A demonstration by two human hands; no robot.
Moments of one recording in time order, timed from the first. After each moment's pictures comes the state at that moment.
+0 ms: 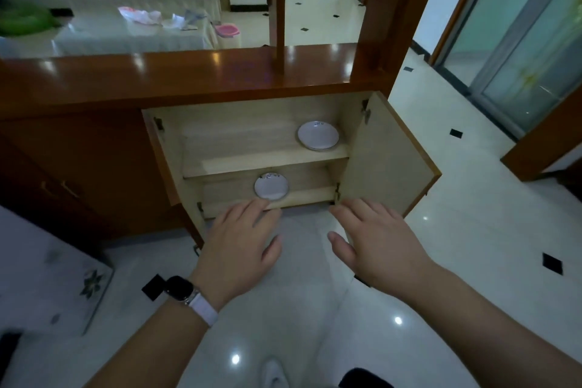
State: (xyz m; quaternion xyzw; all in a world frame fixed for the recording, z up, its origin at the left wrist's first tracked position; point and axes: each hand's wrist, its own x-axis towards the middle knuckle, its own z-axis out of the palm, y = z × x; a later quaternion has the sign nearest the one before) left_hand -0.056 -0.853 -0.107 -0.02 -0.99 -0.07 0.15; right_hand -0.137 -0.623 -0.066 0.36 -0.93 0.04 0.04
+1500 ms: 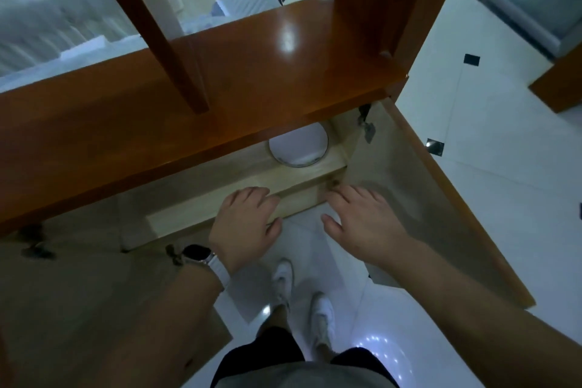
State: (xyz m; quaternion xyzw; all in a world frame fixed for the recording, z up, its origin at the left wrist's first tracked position) left_hand -0.480 -0.923 -0.213 -0.08 -0.99 -0.06 -0.03; right_hand -0.526 -0.690 -0.199 0.27 -0.95 0.09 -0.12
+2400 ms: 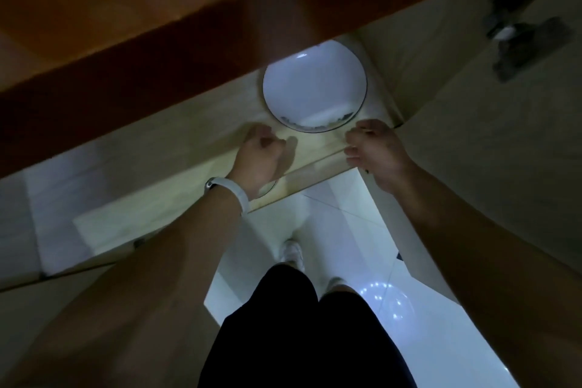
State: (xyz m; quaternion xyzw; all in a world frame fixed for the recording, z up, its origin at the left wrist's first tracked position) left_hand -0.662 -0.965 -0.487 0.32 -0.74 -0.58 -0.14; right_hand -0.703 -0.760 -0.479 -0.24 -0.67 0.65 -0.26
